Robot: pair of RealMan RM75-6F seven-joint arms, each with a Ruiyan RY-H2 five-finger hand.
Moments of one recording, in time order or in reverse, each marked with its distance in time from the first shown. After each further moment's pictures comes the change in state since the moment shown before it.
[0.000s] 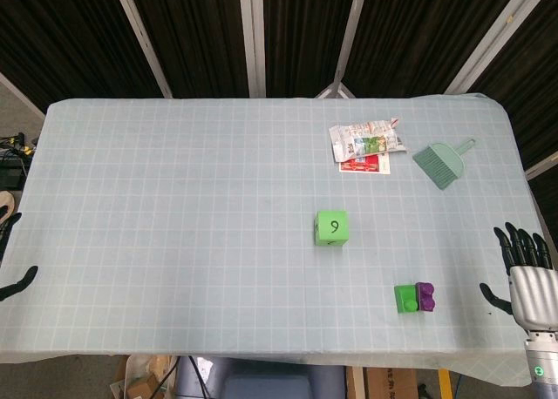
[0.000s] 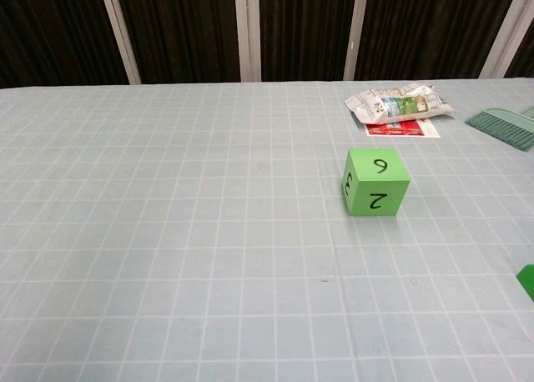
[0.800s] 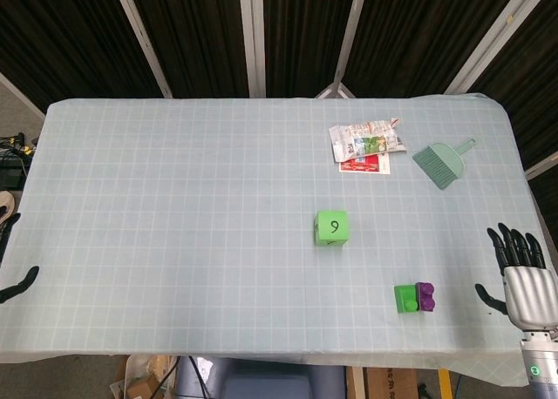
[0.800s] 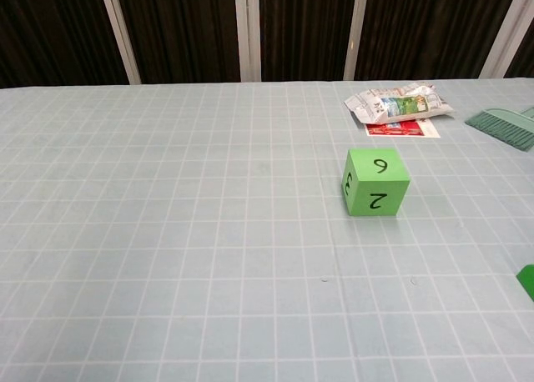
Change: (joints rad) left arm 0.019 -0.003 0.000 -0.022 0.022 0.054 -0.005; right arm 0.001 -0.010 0.002 0.005 -0.024 -0.017 -0.006
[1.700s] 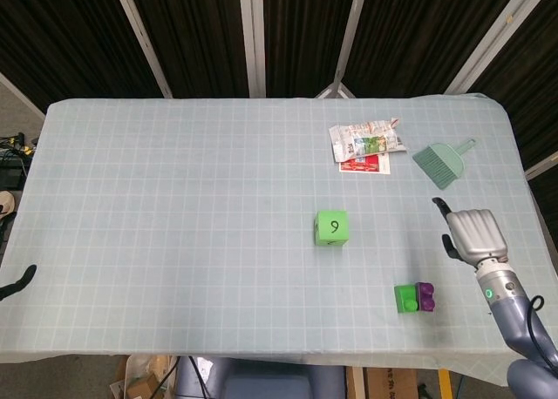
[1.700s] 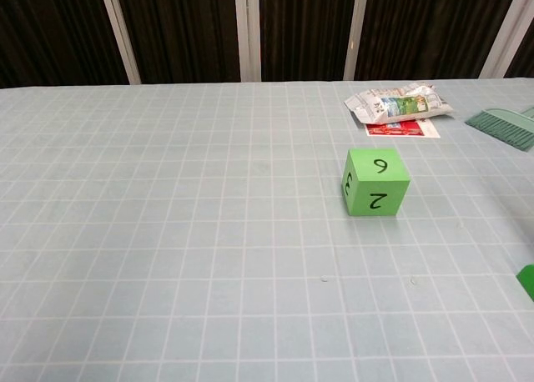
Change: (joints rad) left arm -0.008 0.006 -0.011 0.001 -0.041 -0.036 -0.011; right arm 0.449 0.229 0.126 -0.346 0.623 -0.560 -0.531
